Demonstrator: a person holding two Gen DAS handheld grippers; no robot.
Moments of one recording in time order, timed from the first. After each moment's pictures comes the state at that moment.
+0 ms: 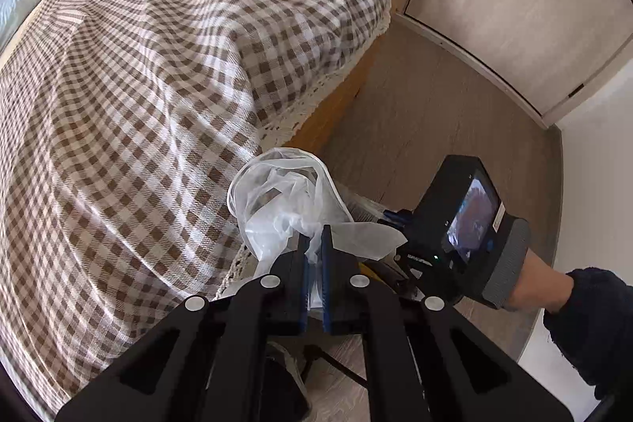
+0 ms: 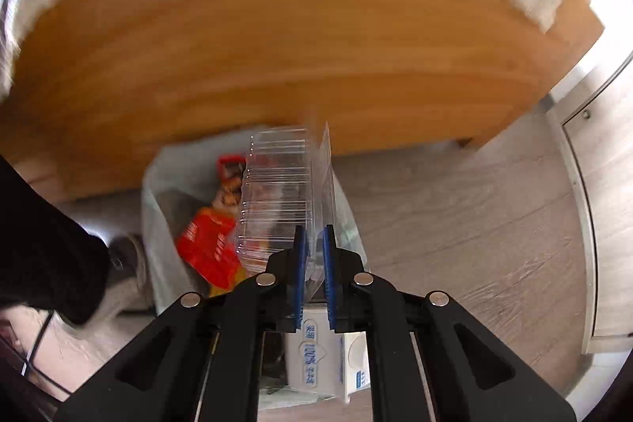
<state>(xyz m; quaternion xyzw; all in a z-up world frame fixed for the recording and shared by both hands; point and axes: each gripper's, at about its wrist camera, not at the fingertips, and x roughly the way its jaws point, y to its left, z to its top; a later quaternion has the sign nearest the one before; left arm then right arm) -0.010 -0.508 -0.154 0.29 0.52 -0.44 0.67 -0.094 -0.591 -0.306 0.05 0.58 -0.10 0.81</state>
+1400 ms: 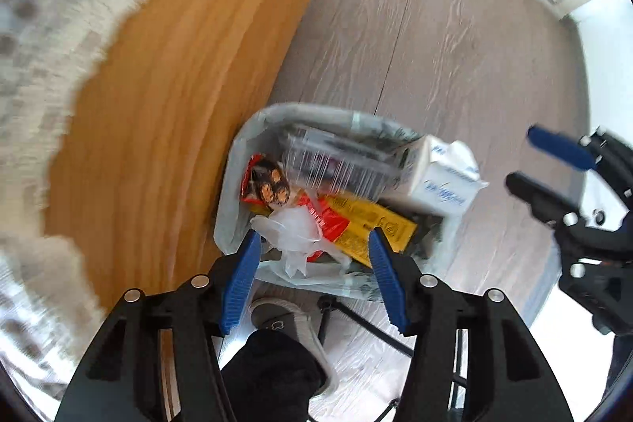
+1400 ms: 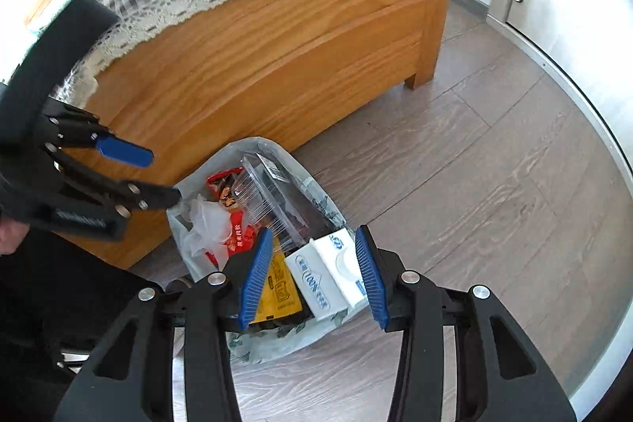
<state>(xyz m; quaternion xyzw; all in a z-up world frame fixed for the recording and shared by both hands) -0.052 -0.578 -0.261 0.43 0.57 -0.42 0.56 -0.199 -0.622 -0.228 0.25 0.49 -0.19 0.81</state>
